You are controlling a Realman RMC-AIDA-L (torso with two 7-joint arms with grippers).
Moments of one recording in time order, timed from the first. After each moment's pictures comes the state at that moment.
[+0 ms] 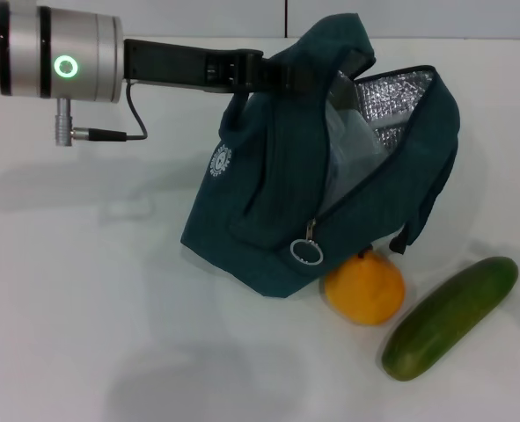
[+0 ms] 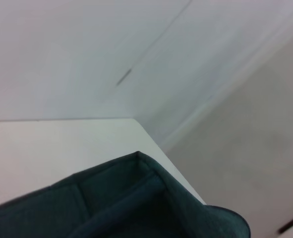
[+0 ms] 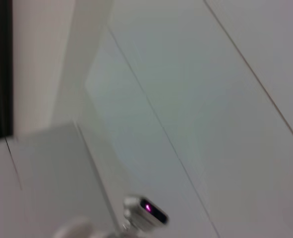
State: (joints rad) left arm -0.64 -2.08 0.94 1.02 1.88 1.56 -2.39; right arm 0.31 1.96 -0.32 -0.45 -1.76 -2.15 1.34
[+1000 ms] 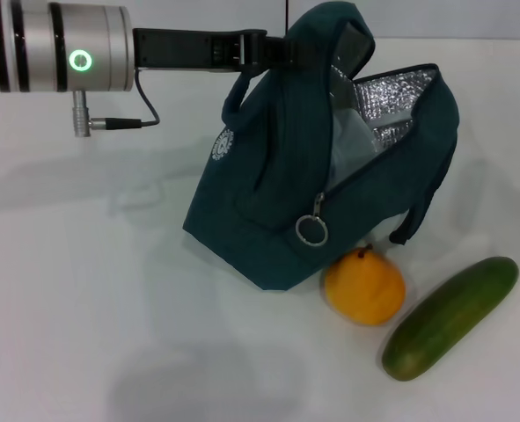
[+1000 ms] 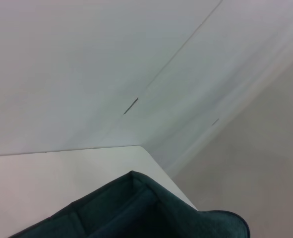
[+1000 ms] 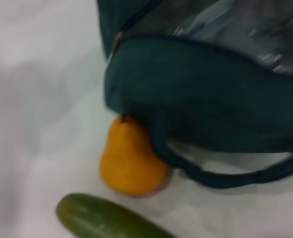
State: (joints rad) left arm -0.65 -2.09 0.95 0.95 1.82 1.46 -2.30; right arm 0.63 1.98 -0.94 -1.35 -2.45 -1.92 1.81
